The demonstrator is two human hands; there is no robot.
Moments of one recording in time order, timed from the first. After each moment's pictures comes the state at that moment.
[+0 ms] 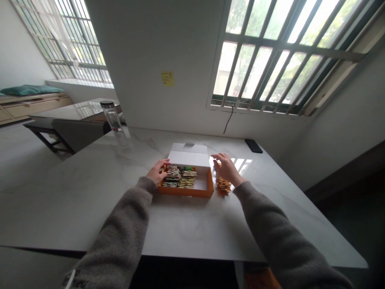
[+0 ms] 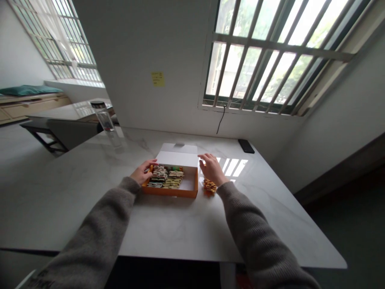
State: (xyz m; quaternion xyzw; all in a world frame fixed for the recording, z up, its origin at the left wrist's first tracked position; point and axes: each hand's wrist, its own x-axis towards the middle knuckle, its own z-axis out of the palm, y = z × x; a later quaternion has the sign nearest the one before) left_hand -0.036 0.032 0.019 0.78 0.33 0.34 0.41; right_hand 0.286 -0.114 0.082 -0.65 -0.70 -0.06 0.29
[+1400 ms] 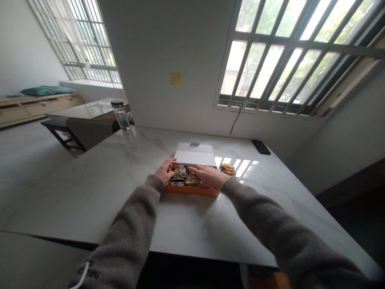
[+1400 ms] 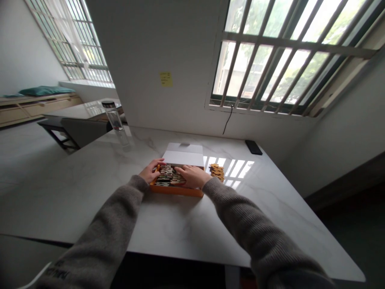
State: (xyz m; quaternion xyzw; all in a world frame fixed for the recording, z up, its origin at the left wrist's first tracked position) left_hand -0.033 0.031 0.012 0.78 0.32 0.36 0.40; right_hand 0.203 -0.088 0.084 -0.50 -0.86 0.00 0.04
